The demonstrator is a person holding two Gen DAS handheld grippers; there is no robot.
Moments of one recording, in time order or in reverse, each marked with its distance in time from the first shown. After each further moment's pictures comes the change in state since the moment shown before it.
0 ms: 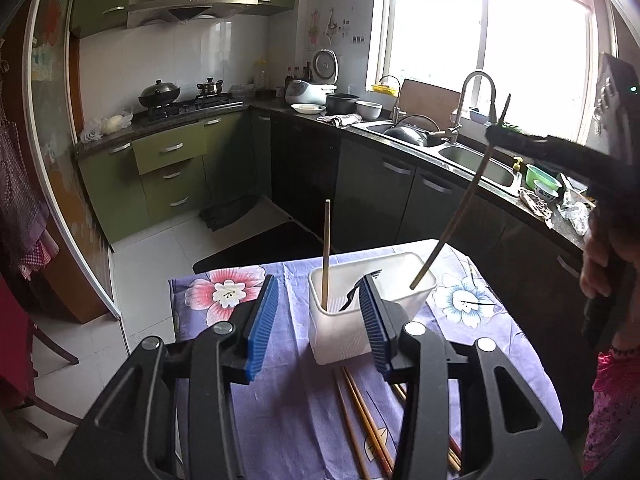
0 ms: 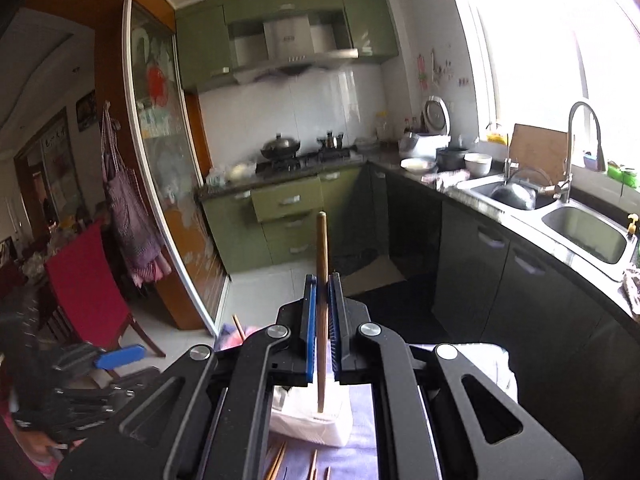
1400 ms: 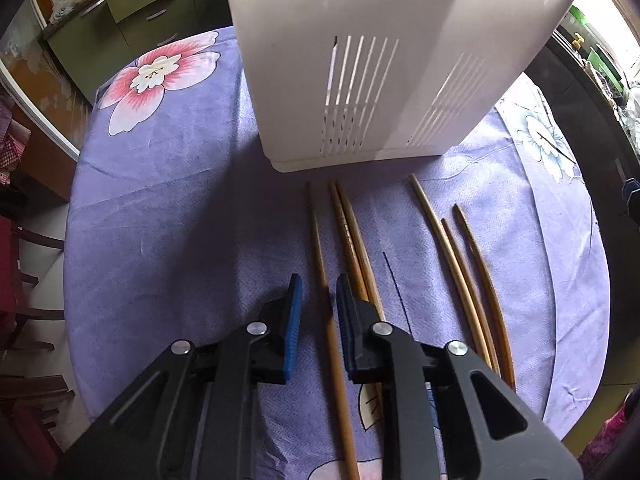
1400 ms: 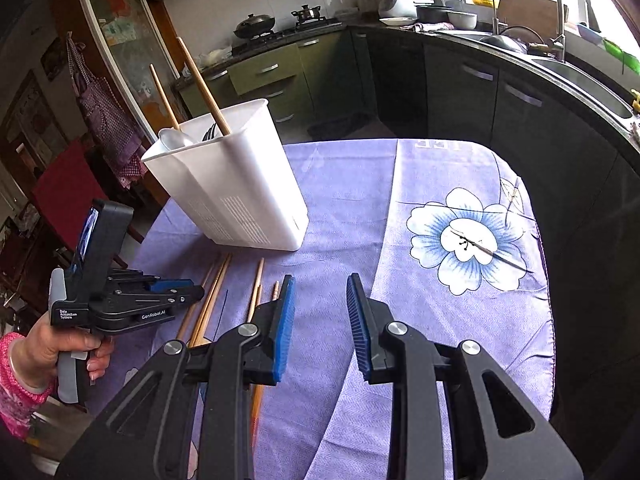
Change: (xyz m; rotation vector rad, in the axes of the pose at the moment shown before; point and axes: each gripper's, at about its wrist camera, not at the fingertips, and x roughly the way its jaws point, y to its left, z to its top) left arm 0.185 -0.031 -0.139 -0.052 0.627 0.050; right arm 0.017 -0.081 -0.220 0.087 0.401 -0.001
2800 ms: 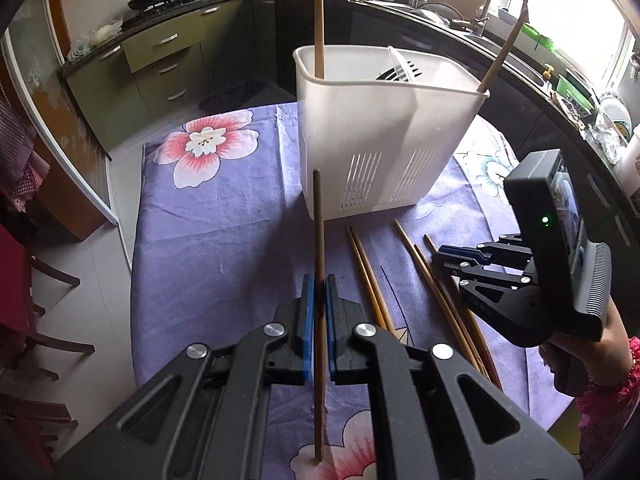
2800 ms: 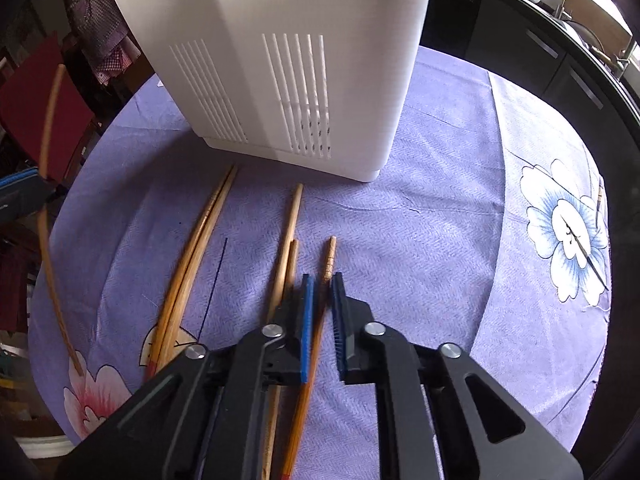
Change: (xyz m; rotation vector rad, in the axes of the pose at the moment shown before) left arm -0.102 0.025 -0.029 0.029 -0.230 -0.010; right arm 0.159 0.090 -0.001 -0.179 0.314 -0.114
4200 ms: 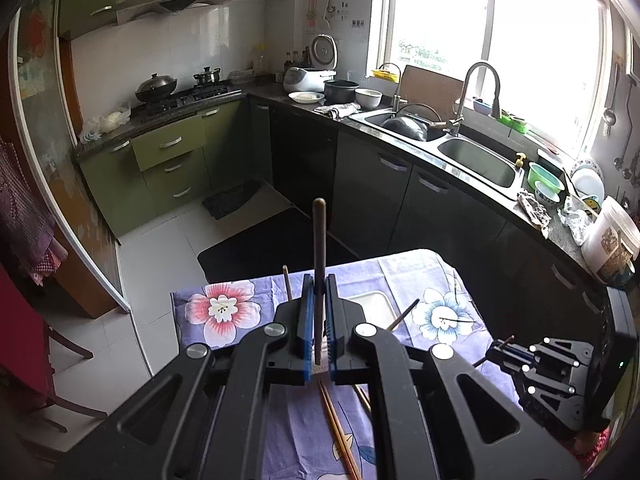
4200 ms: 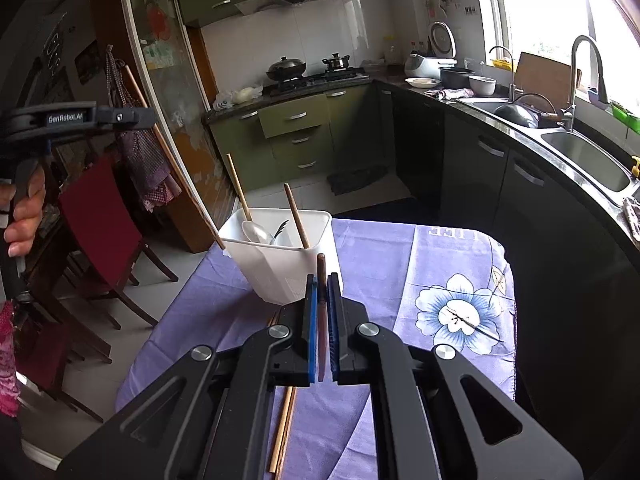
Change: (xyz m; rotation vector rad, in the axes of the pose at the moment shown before) left arm -0.172 -0.035 0.150 0.021 -0.306 0.002; right arm -0.260 -0.072 -0.026 0.093 -0.482 0.120
